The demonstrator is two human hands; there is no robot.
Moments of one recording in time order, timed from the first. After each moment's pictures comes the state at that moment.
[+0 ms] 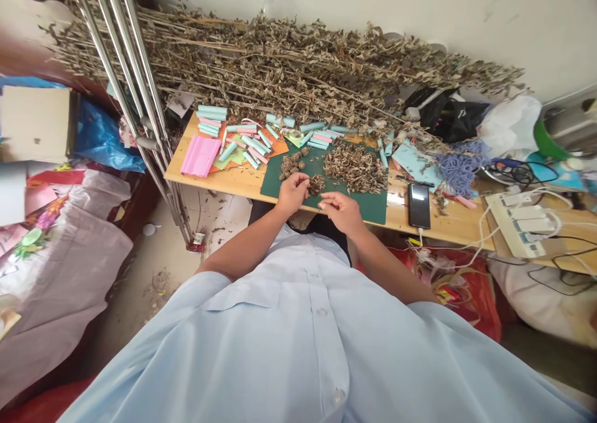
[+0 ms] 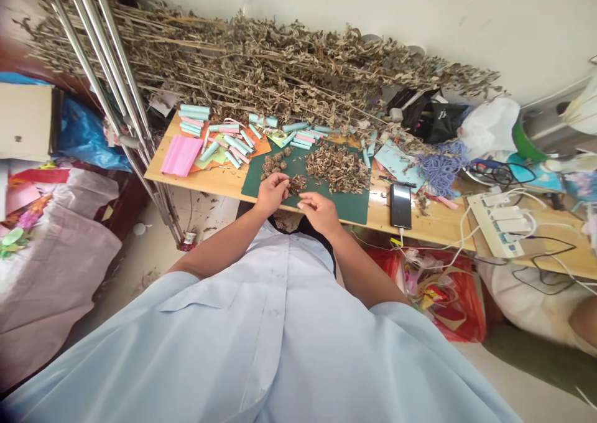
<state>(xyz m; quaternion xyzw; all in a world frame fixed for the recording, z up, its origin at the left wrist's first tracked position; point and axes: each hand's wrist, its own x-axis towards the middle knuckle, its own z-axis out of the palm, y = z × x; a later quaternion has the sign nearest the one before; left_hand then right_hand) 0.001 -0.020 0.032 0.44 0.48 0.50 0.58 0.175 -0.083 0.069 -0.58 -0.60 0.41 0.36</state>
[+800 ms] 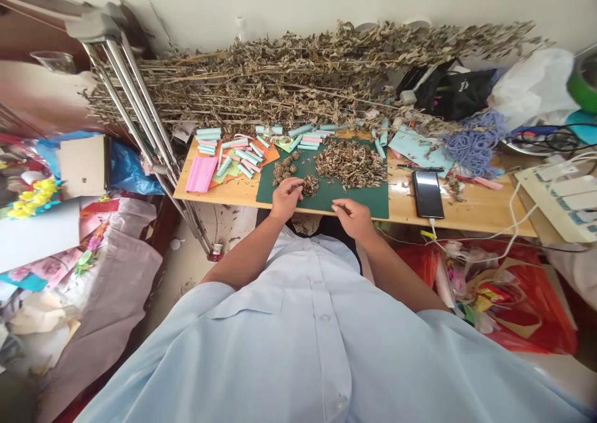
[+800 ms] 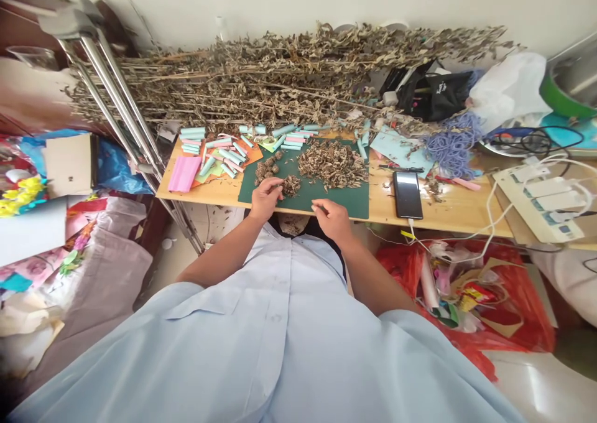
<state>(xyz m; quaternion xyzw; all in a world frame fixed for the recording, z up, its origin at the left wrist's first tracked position) -0.002 -0.027 0.033 0.53 0.52 0.49 0.46 0.222 -0.104 0.040 -0.61 -0.63 0.27 0.40</state>
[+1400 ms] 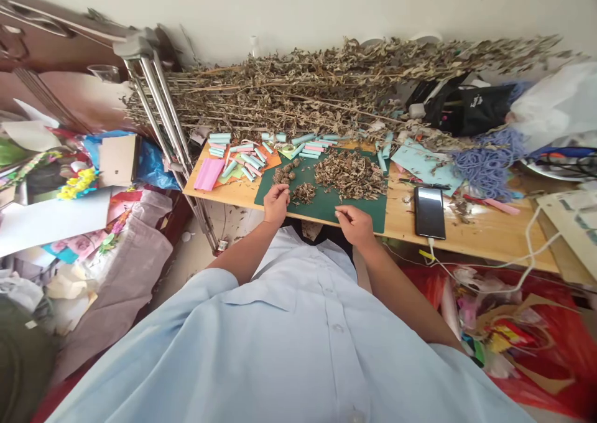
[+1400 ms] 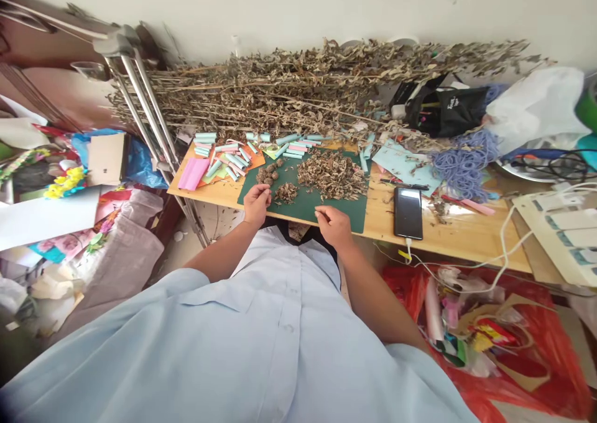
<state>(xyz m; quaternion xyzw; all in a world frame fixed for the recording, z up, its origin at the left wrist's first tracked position) 0.001 -0.032 0.034 0.43 0.62 0.51 0.41 0.255 -0.090 0.028 -0.57 -0.66 0.26 0.42</state>
